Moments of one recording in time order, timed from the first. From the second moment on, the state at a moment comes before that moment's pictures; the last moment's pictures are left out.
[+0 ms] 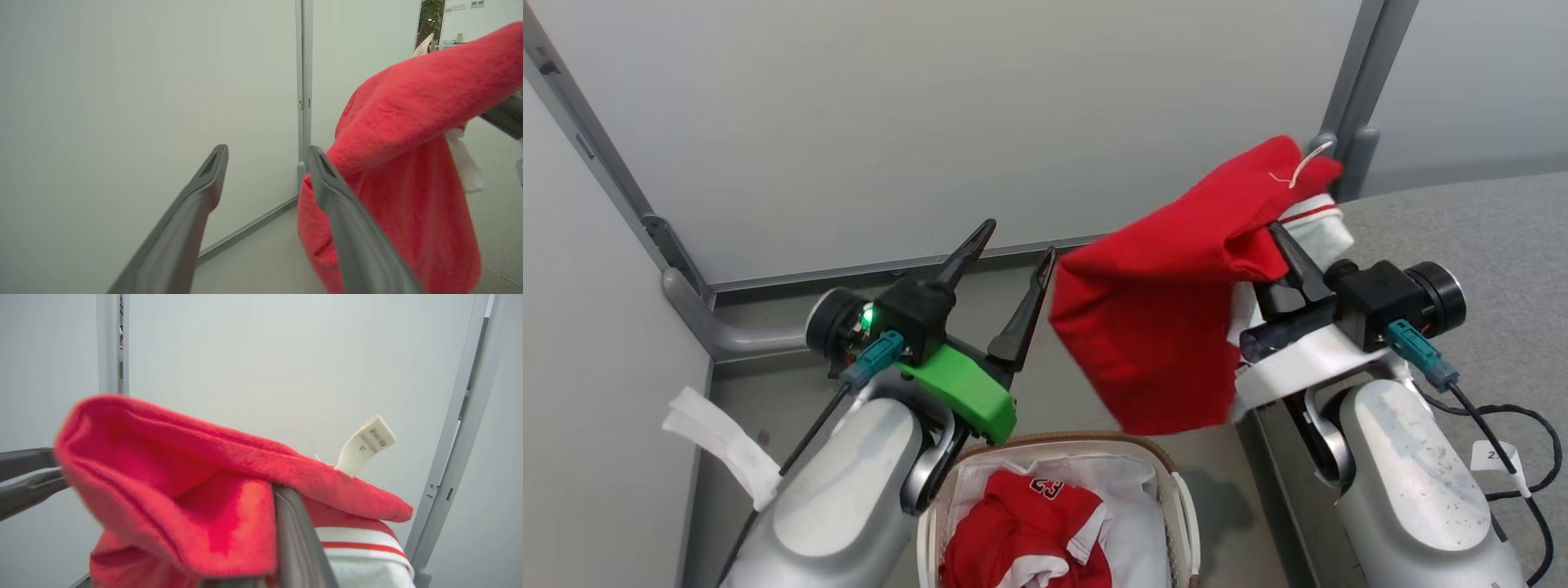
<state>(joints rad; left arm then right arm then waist) -0.58 0.15 -0.69 0.43 -0.47 -0.10 -0.26 -0.41 -0.05 0.18 0.21 0.08 0.13 -0.26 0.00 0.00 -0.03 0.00</state>
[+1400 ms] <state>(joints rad) -0.36 0.05 -0.66 0.36 -0.34 -0.13 -0.26 -0.50 -0.05 -0.14 0.18 -0.11 0.13 -0.26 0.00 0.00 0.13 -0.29</state>
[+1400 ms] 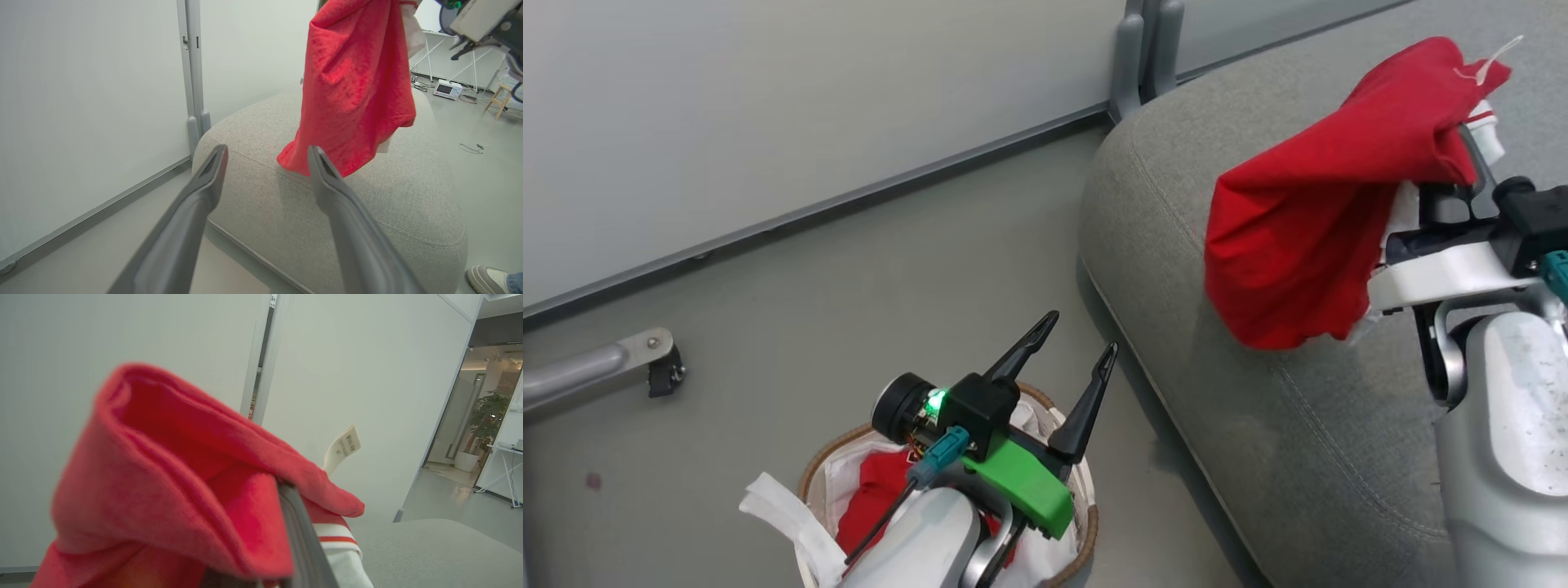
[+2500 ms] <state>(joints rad) -0.57 0.13 -0.66 0.31 -0.28 -0.13 -0.26 -0.94 -0.23 -0.55 0.53 -0.43 0.13 -0.26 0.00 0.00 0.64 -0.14</state>
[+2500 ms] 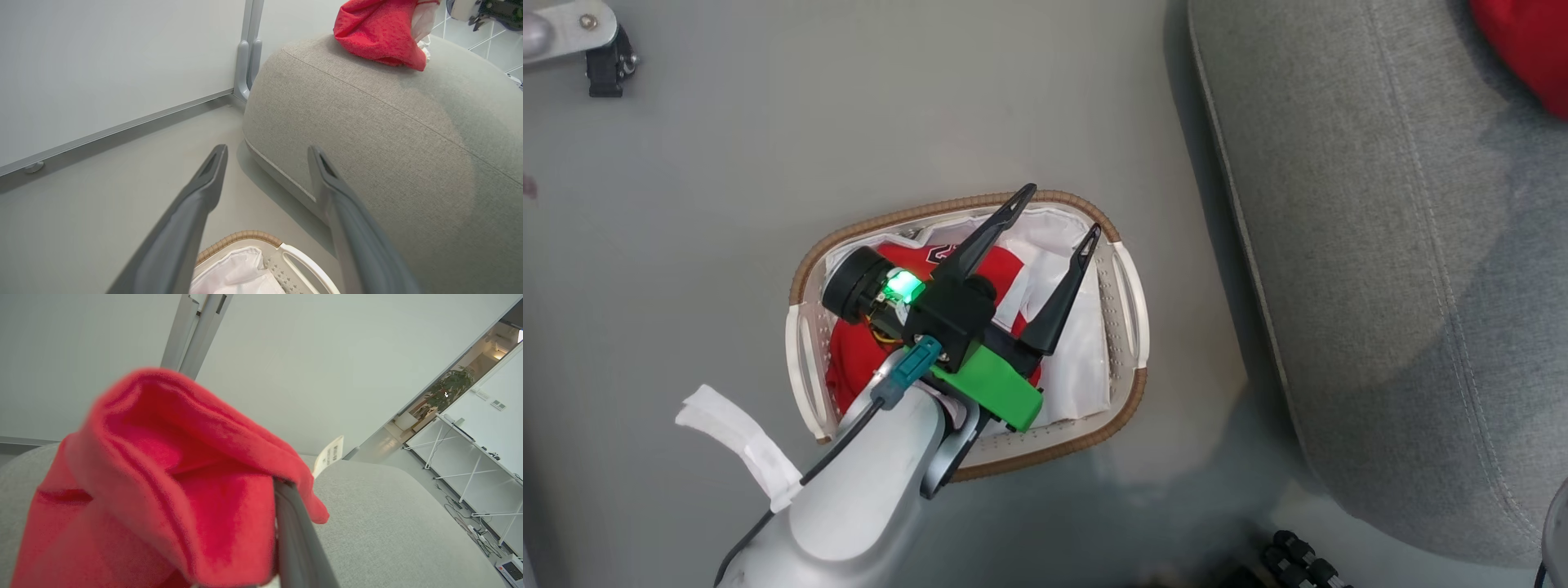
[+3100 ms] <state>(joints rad) -0.51 0.14 -0.58 0.32 -0.28 -0.13 -0.26 -0.75 -0.15 -0.48 0.56 -0.43 0.13 -0.26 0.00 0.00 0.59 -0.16</state>
